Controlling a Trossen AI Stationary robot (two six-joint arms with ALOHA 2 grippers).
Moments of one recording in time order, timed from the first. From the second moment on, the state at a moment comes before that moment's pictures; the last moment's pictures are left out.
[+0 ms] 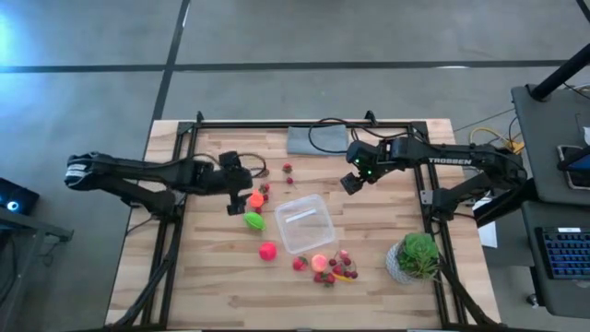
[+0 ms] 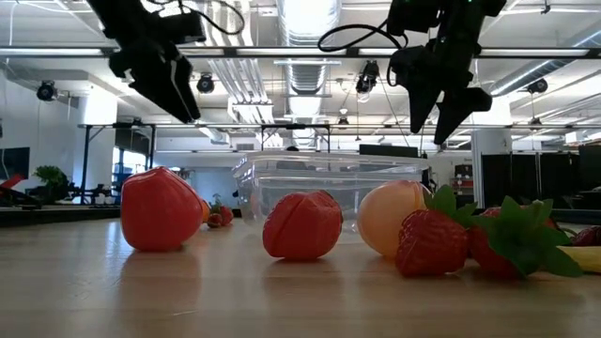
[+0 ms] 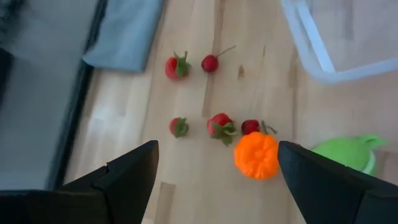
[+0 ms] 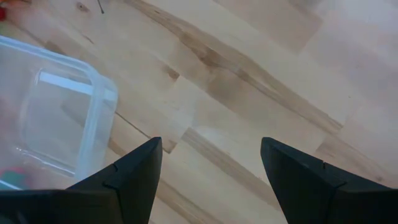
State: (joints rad) left arm 0.01 1.12 0.89 -0.71 -0.36 0.03; right arm -0.23 1.37 1.08 -0.94 0.03 0.73
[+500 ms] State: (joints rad) left arm 0.44 1.32 0.99 -0.72 -0.01 -0.08; right arm -0.22 1.37 1.08 -0.96 0.03 0.69
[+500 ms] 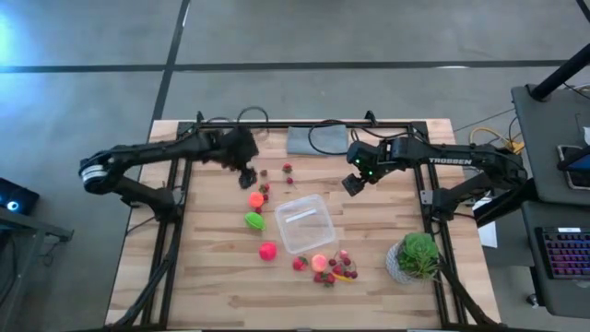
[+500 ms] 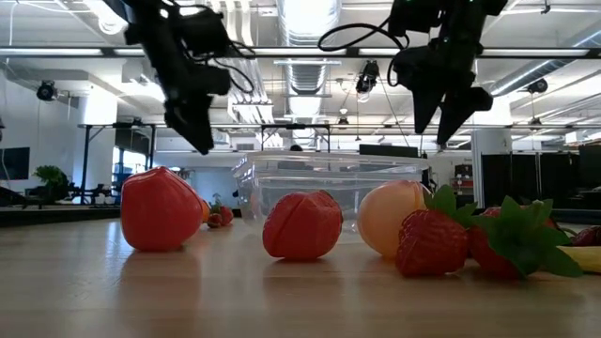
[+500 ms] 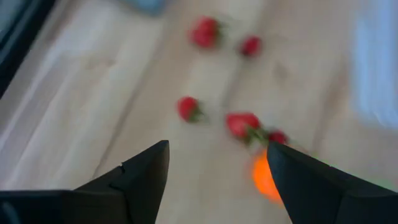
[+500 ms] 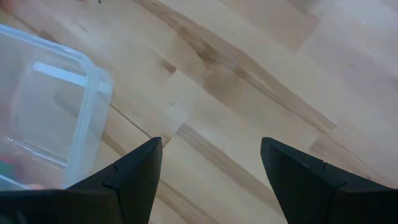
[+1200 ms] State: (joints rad) left arm 0.44 1.68 1.16 -0.77 -0.01 -0.71; right arm -0.30 1.37 1.08 -1.00 0.13 0.59
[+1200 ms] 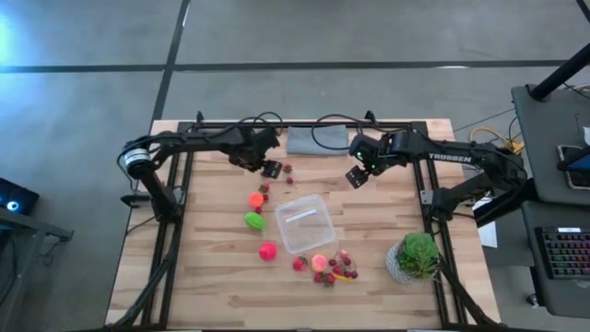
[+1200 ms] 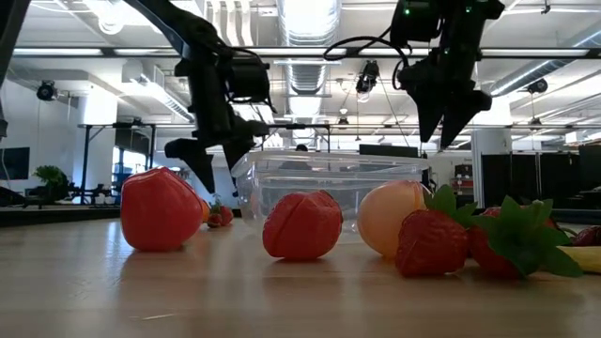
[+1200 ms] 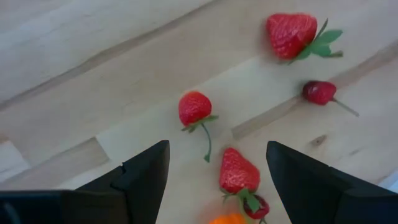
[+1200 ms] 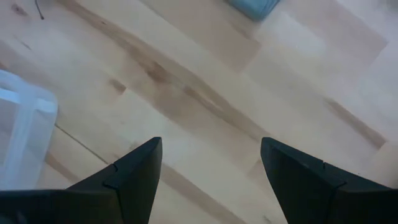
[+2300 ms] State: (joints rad) left arm 0.43 1.84 1.16 -0.69 -0.12 -0.66; right arm -0.33 1.37 1.08 -0.99 0.17 0.70
